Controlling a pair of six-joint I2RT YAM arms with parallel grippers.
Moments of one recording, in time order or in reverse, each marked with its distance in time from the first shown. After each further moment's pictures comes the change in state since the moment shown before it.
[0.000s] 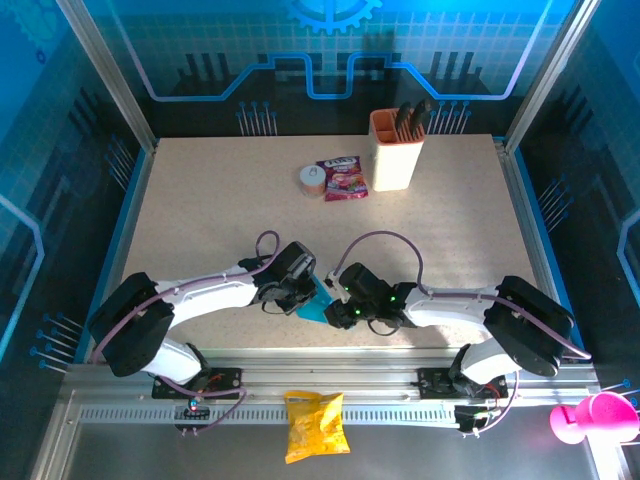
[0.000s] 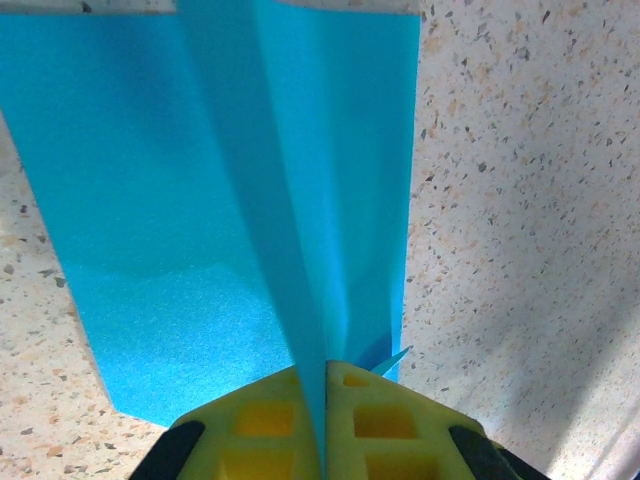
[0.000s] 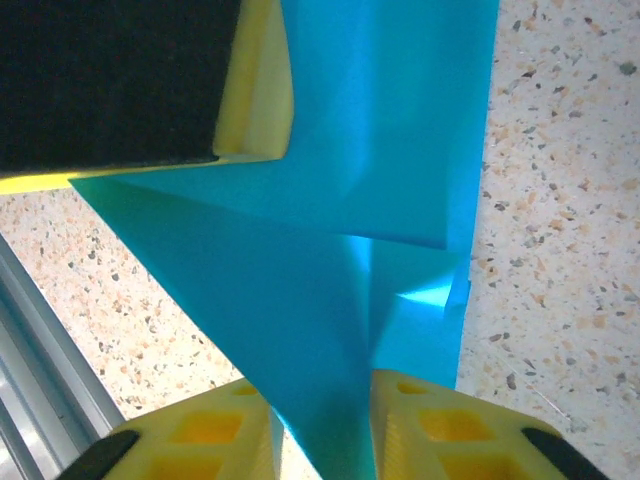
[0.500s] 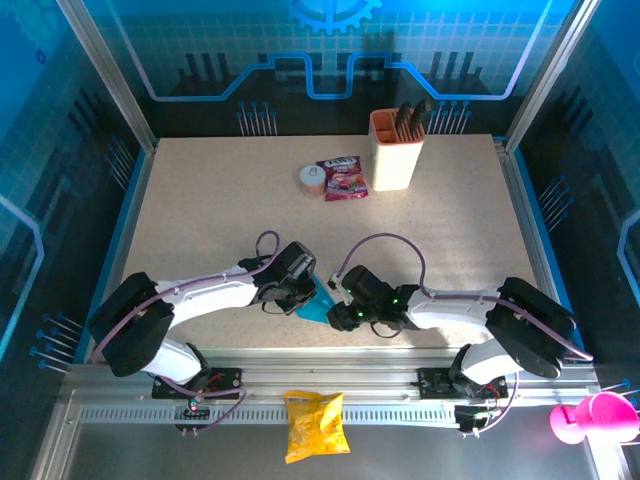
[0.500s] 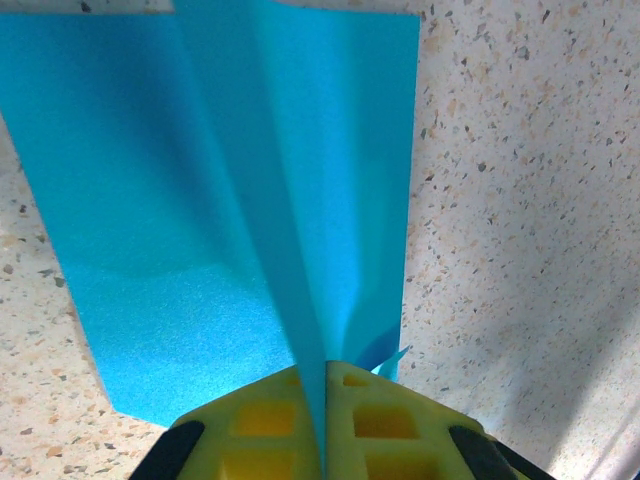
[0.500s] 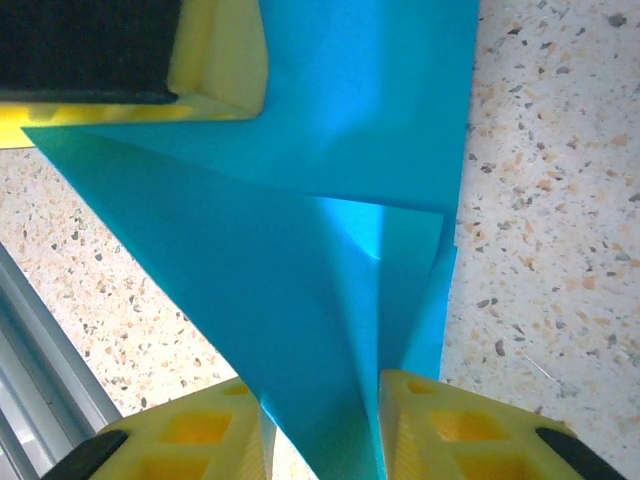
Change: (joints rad) left arm 0.000 0.000 0.000 0.000 0.000 0.000; right arm 0.000 -0.021 -0.030 -0.001 0.000 0.014
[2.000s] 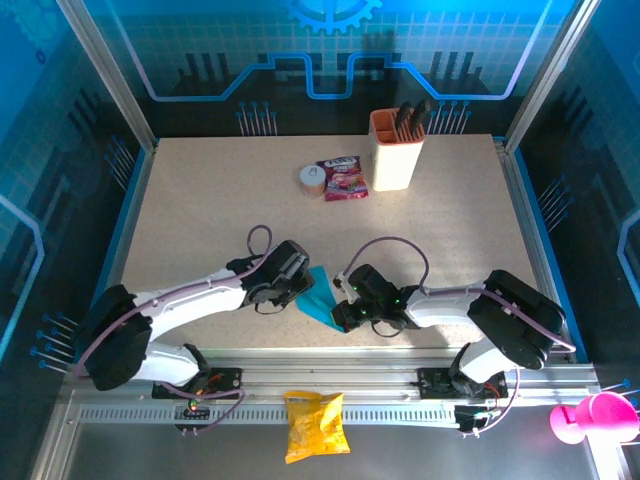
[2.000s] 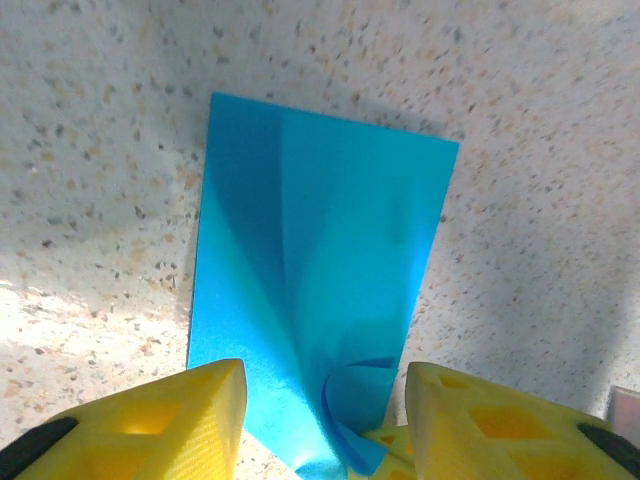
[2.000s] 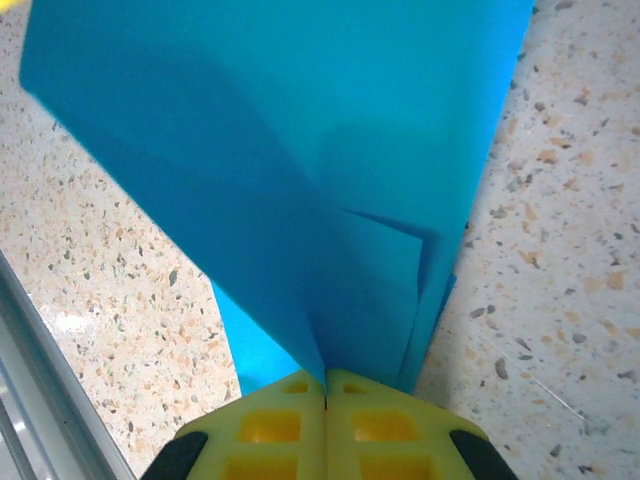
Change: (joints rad) left arm -0.001 -0.121 -0.006 -0.070 -0.161 0.092; right arm -0.078 0.088 -0.074 0.188 -0.134 0.071
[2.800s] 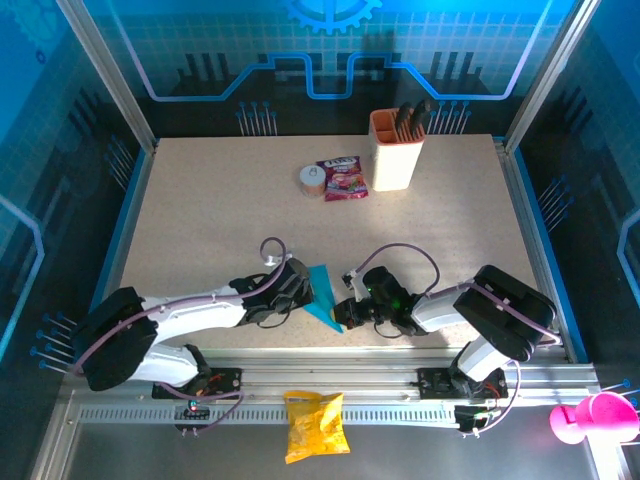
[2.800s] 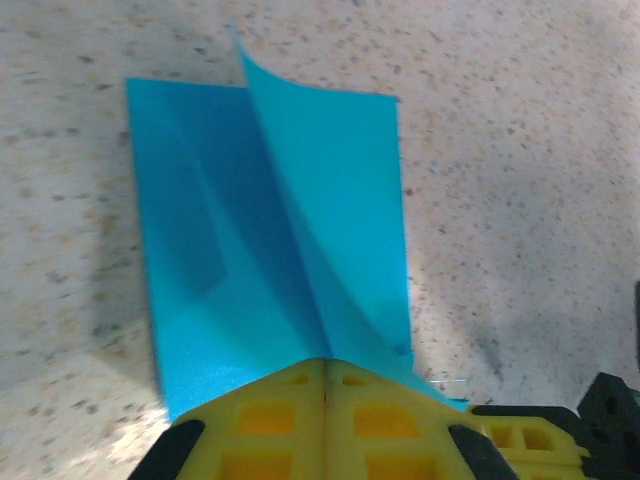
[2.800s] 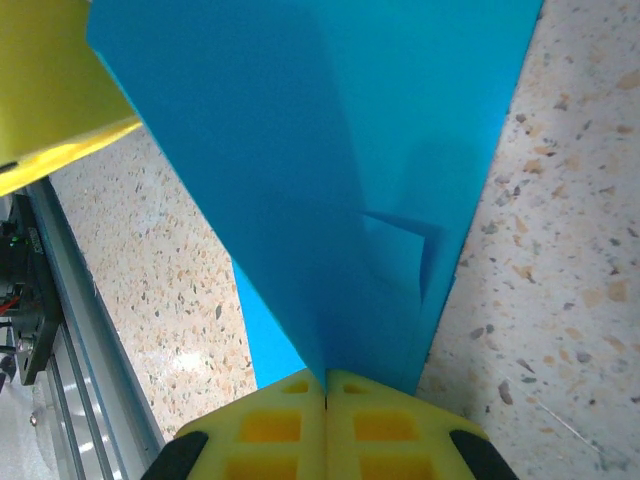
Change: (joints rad) left arm -0.087 0.010 -0.171 0.330 -0.068 0.233; right arm -0.067 0.073 -0.138 0.376 -0.140 0.156
